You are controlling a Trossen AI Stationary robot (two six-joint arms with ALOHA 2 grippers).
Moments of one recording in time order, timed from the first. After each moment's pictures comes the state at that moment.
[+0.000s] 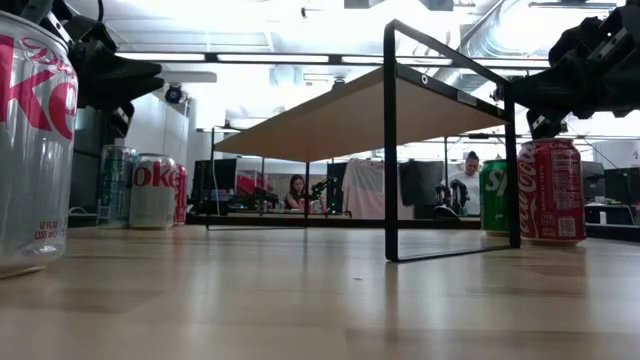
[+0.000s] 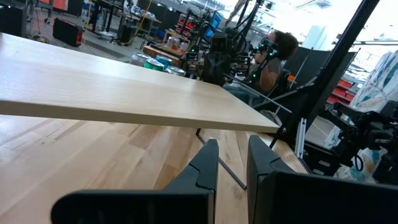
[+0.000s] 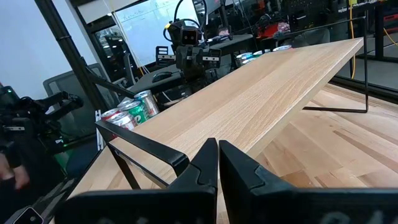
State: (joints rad) left arm 0.02 0.02 0.01 0.02 -0.06 -0.36; right arm -0.04 0.03 0.01 0.02 0.01 0.31
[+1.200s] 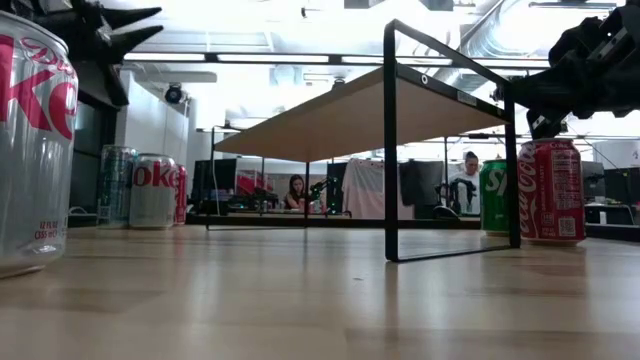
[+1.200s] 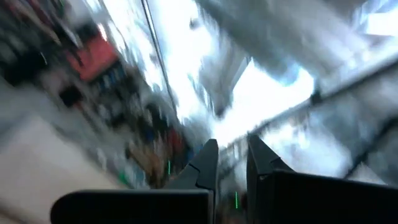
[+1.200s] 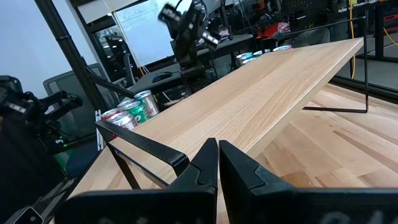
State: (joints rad) left arm 0.02 0.02 0.02 0.51 -0.42 -0.75; right arm -0.04 0.03 0.01 0.02 0.01 0.31
